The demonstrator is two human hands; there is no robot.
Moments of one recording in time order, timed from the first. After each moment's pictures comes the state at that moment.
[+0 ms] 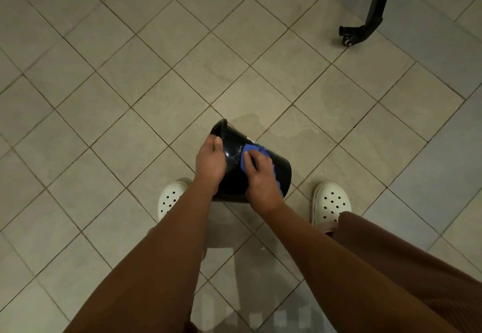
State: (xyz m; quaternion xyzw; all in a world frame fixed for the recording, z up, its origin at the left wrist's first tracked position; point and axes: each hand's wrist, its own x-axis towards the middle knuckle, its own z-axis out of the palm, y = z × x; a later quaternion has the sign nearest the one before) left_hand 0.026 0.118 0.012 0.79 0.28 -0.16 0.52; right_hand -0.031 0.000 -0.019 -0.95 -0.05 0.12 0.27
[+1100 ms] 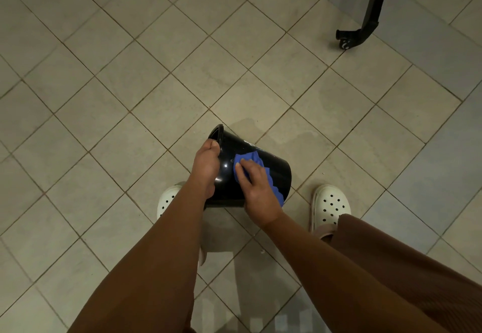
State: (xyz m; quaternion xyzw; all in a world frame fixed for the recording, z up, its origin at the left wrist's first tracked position) left_hand 0.034 0.120 0.025 0.69 0.36 -0.23 0.59; right_hand -0.048 -0.001 -0.031 -0.94 -0.13 0.09 0.32
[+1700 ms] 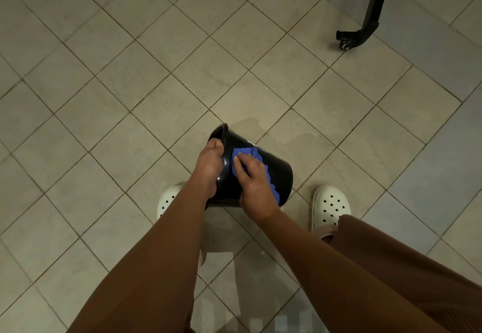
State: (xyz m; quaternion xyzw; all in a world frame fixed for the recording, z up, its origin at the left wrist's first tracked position) left_hand 0.035 0.116 0.031 0.67 0.35 -0.26 0.60; right_hand -0.034 0.009 -0.022 -0.93 -0.09 0.07 0.36
